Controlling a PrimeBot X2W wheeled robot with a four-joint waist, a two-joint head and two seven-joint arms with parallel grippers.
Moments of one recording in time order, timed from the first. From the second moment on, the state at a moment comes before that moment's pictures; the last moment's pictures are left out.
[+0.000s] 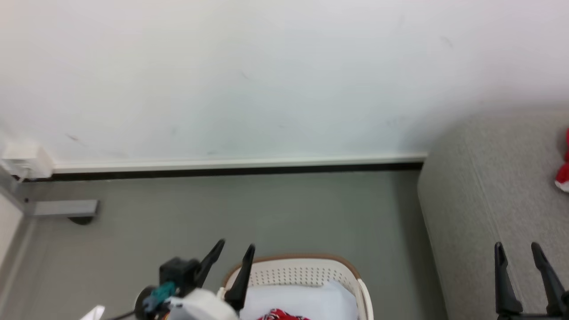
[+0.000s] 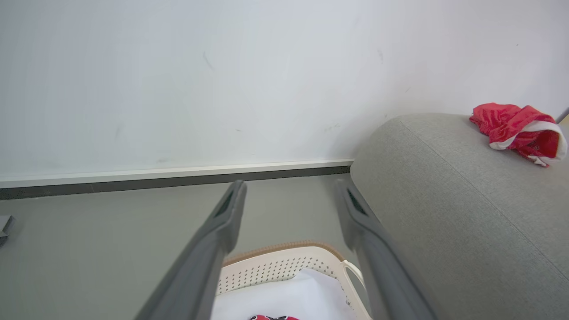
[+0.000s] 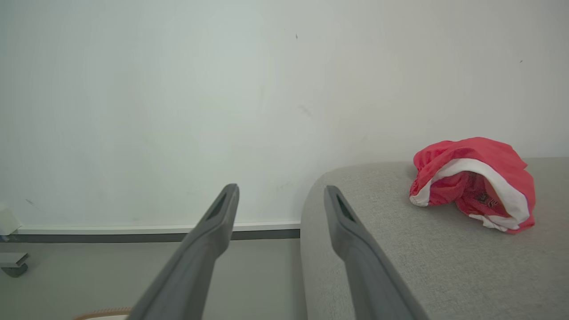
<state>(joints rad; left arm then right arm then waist) -0.31 0.25 -0.64 0.38 -0.58 0.07 -0.26 -0.01 -0.10 -0.09 0.18 0.21 0.13 -0.26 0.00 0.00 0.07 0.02</state>
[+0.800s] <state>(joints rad) 0.05 0.10 -0.16 0.26 -0.27 0.00 -0.26 0.09 -0.05 0.00 0.30 0.18 0.13 -0.26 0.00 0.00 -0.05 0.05</state>
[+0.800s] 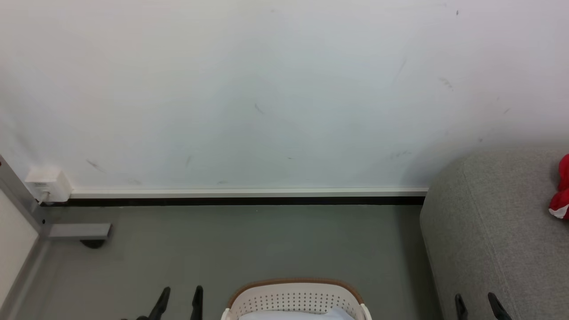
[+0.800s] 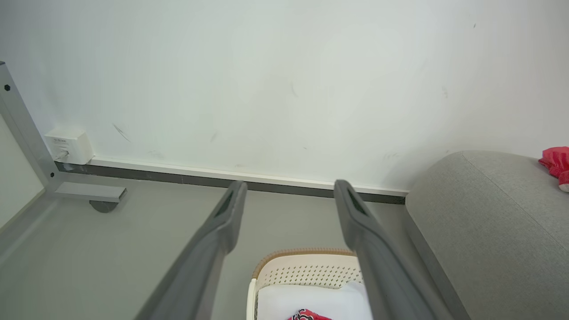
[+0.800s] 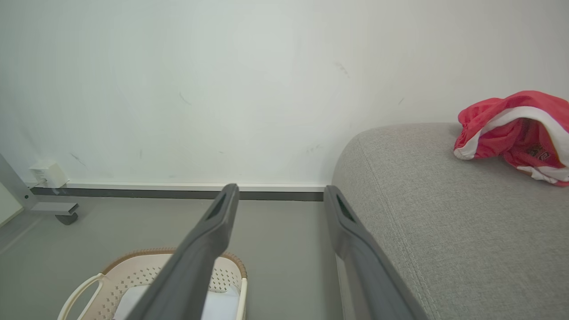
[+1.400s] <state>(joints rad) 0.05 0.05 -0.07 0.29 -0.19 -0.07 -0.26 0.08 -0.05 0.02 0.29 0.18 0.13 -0.26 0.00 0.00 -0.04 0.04</state>
